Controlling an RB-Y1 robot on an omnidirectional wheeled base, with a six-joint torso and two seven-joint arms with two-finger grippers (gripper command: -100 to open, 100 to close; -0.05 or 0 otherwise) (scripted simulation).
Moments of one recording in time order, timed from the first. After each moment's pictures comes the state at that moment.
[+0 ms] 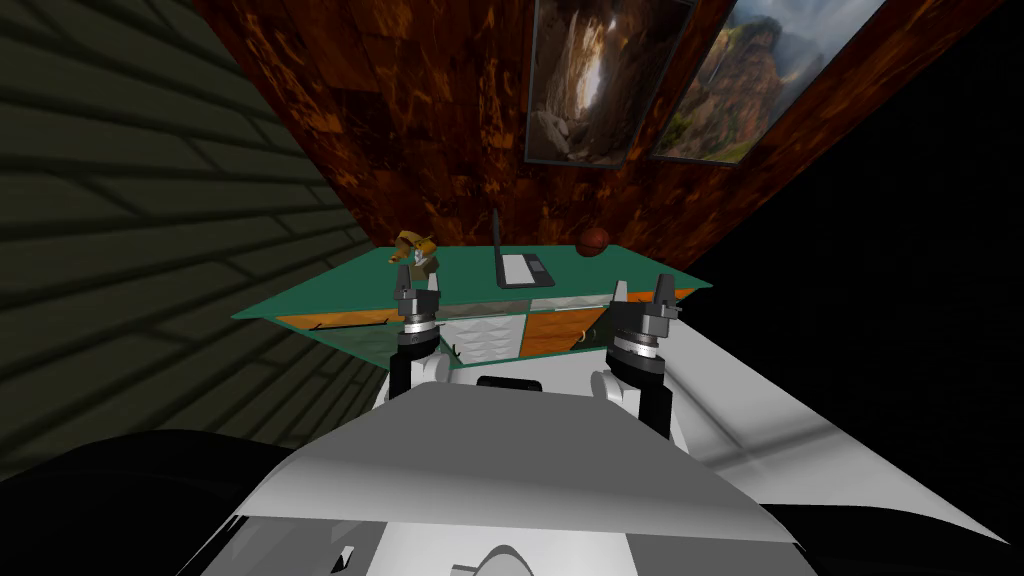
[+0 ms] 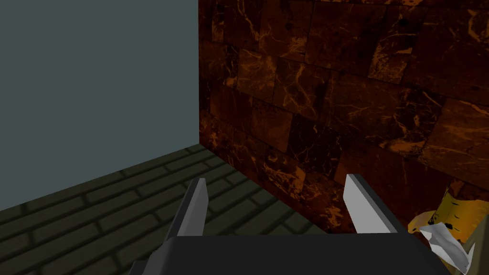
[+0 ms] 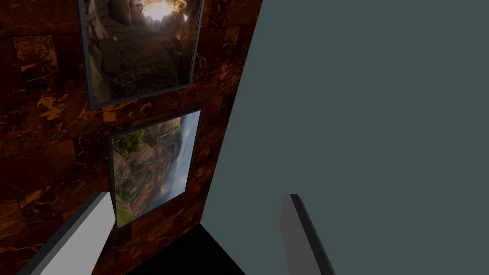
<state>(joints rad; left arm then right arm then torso) 0.47 0.00 -0.03 -2.26 0.12 -0.54 0.00 0.53 -0.03 -0.03 -2.39 -0.05 -0.48 -0.08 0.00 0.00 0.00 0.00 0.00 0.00</state>
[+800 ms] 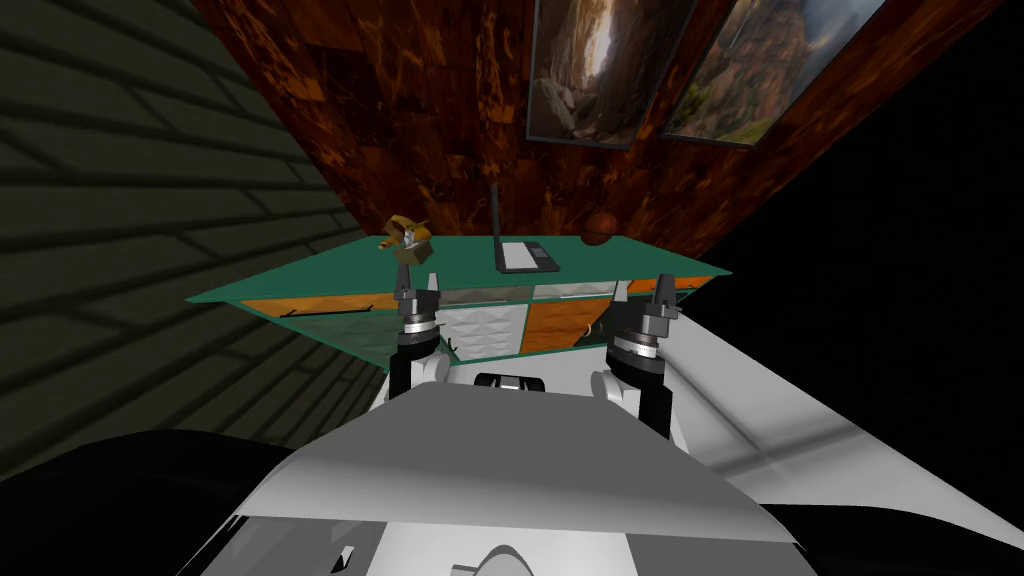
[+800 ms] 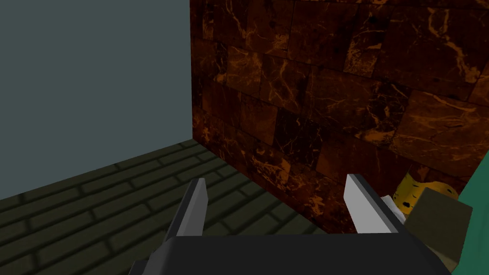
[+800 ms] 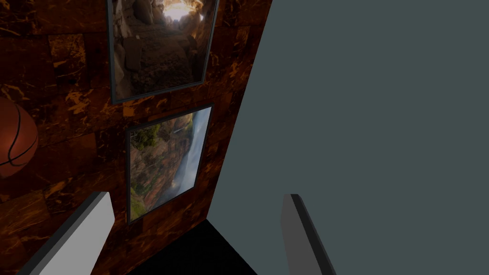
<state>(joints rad) 0.47 0.00 -0.03 -2.26 0.12 -0.54 0.00 0.53 -0.03 -0.03 -2.39 -0.05 -0.48 -0.08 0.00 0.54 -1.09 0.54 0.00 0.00</state>
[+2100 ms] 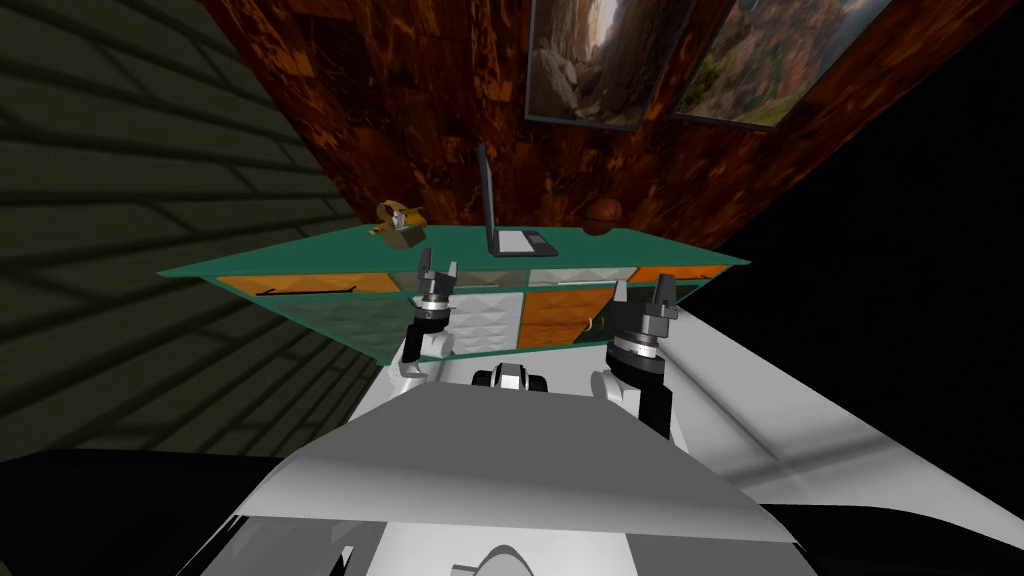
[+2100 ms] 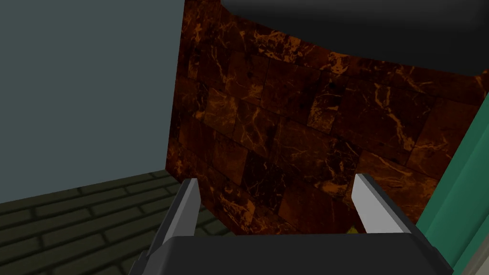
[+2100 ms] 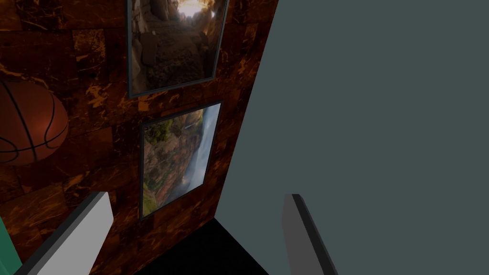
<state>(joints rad) 0.21 0.16 -0.04 -2.13 0.18 -0.43 0.09 0.53 -0.03 -0.03 -2.39 -0.05 -0.48 -0.08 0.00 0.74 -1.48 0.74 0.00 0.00</state>
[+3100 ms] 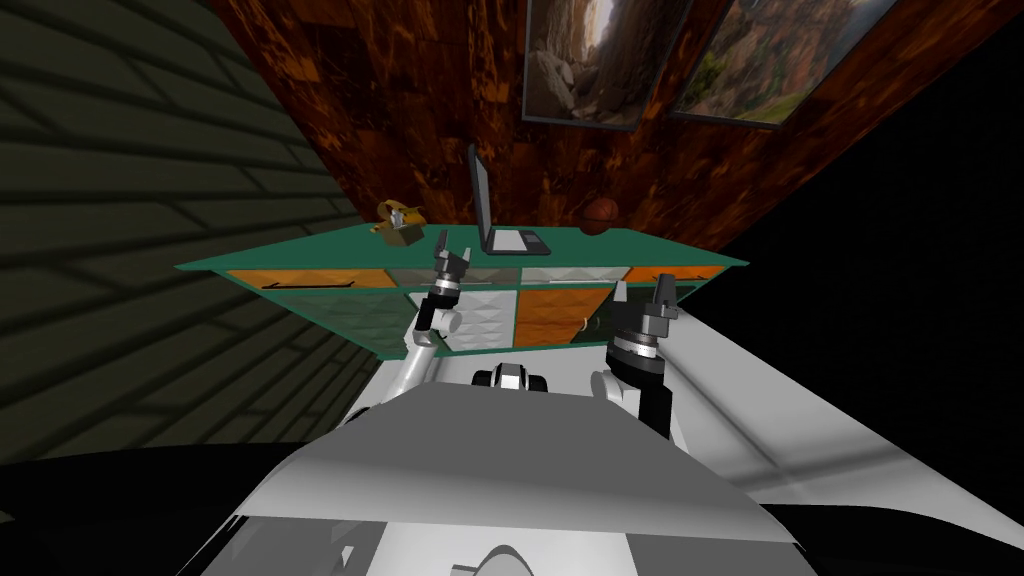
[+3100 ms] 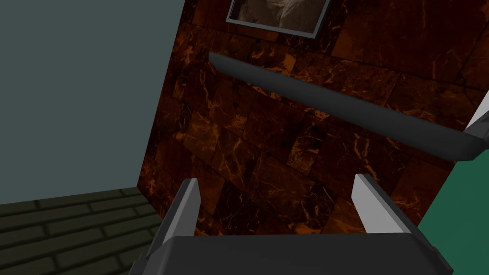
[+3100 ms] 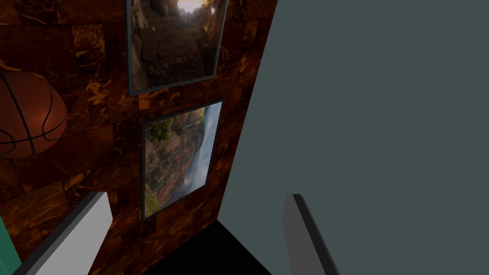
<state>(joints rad) -0.06 0.23 -0.04 -1.99 0.24 -0.31 0.19 0.53 -0.03 -0.03 -2.39 -0.05 -0.48 -0.08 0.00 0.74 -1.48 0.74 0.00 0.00</state>
